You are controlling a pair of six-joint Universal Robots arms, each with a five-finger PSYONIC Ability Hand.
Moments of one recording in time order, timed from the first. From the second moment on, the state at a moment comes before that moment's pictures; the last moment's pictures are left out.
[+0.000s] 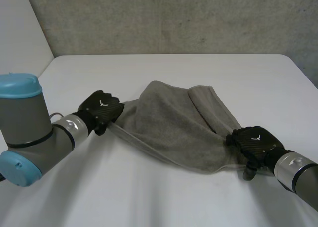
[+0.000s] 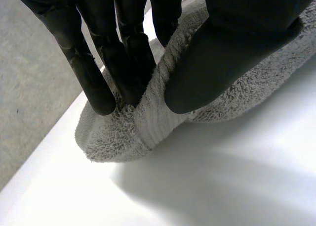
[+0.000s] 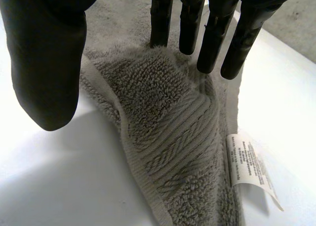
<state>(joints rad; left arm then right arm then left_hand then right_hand) 4.38 -2.01 -1.56 3.21 -1.26 3.77 1.67 -1.31 1.97 -0.11 1.15 2.59 1.18 1.21 1.21 1.21 1.02 0.40 0.42 0.41 0.40 0.19</state>
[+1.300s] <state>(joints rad) 4.41 -1.70 -1.67 3.28 -1.33 3.31 1.92 -1.33 1.81 -0.15 1.20 2.97 1.18 1.22 1.21 1.22 1.02 1.33 1.32 1.33 1.33 1.17</state>
